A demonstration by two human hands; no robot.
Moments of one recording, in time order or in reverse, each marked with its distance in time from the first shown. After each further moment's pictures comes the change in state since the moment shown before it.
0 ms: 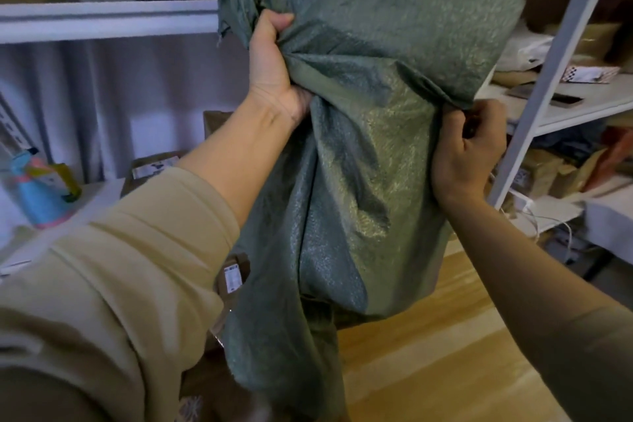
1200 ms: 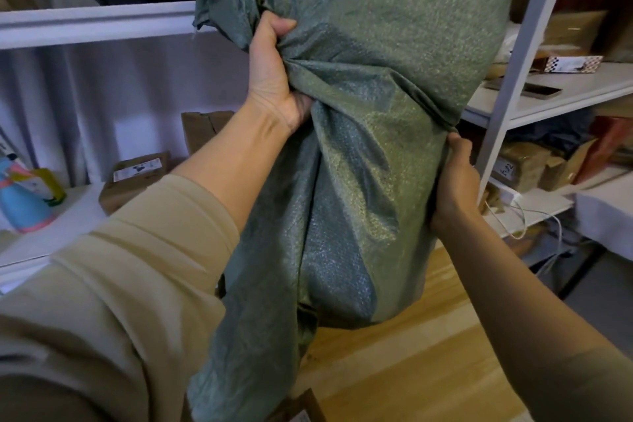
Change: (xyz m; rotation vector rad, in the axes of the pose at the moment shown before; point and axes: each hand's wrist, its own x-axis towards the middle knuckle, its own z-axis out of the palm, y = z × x) left_hand -0.004 -0.061 0.047 0.050 -0.022 -0.048; right_hand 0.011 0.061 -0.057 0.285 -0.207 0.962
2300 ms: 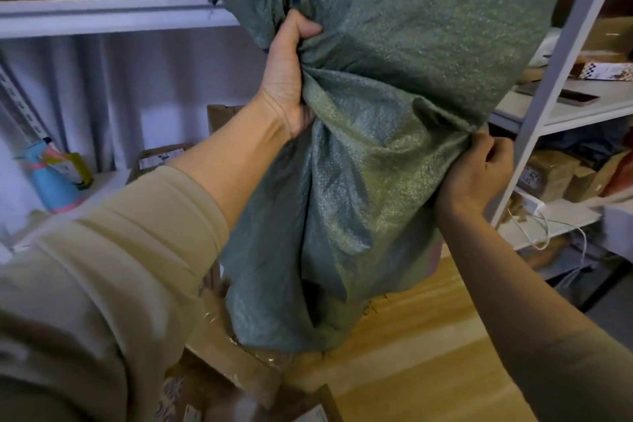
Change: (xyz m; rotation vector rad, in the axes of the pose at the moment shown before) left_hand -0.029 0.027 -0.016 0.253 0.041 -0.042; right_hand -0.016 0.002 0.039 0.011 0.273 -0.541
